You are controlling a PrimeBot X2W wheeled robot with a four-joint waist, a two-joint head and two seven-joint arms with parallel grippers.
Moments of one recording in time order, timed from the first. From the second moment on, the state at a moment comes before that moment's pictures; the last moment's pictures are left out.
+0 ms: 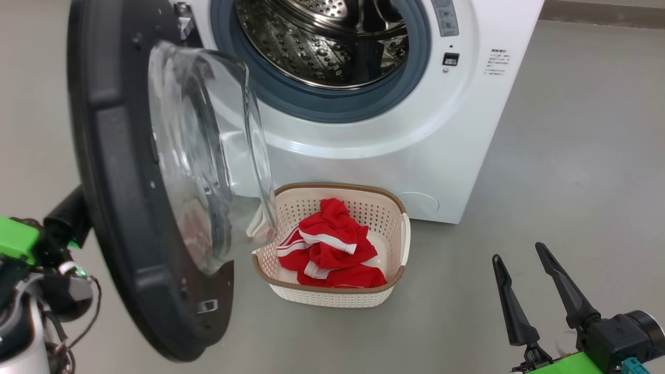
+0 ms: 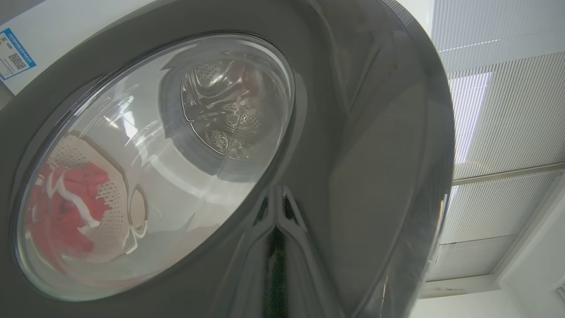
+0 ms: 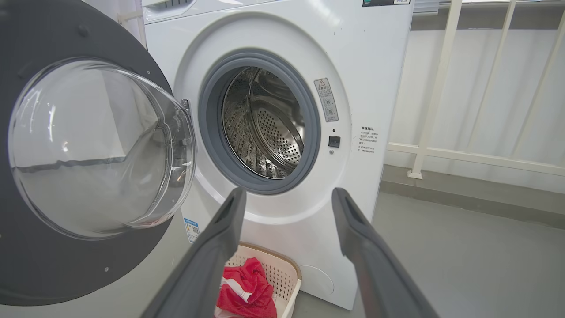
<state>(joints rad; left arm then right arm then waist) -0.46 0.05 0.39 0.10 -1.34 0.28 0.73 0.11 -0.04 0.01 -0.04 0.13 0.12 -0.26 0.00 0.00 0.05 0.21</state>
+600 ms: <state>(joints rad) -0.41 0.04 0.27 0.07 -1.48 0.26 0.66 0.11 -0.04 0.01 -0.05 0.13 0.12 -0.26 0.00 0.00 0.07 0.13</state>
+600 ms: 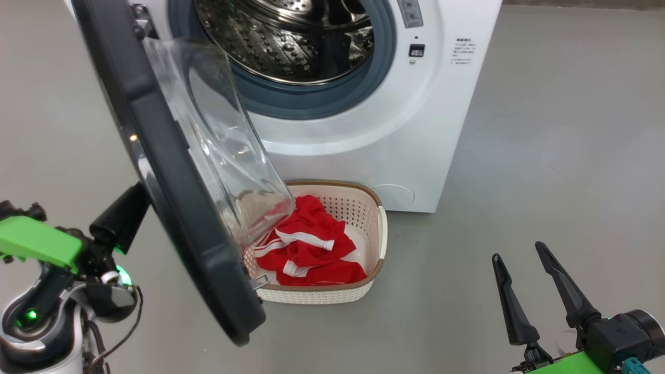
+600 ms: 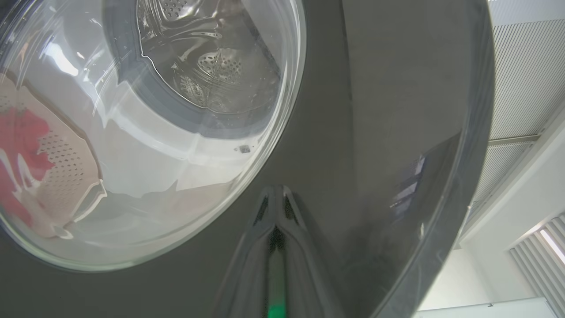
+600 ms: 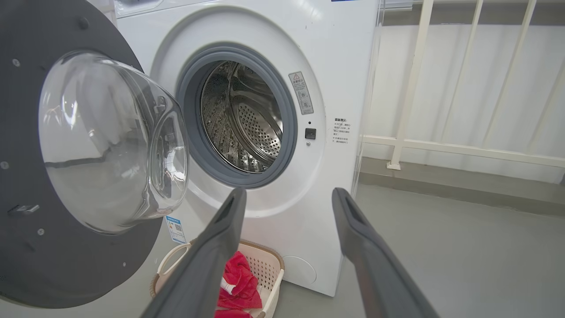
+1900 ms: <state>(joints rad) -0.54 0.04 0.05 0.18 -1.60 0.10 0.47 0.04 -0.04 0.01 -0.06 0.13 0.12 -0.26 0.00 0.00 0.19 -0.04</state>
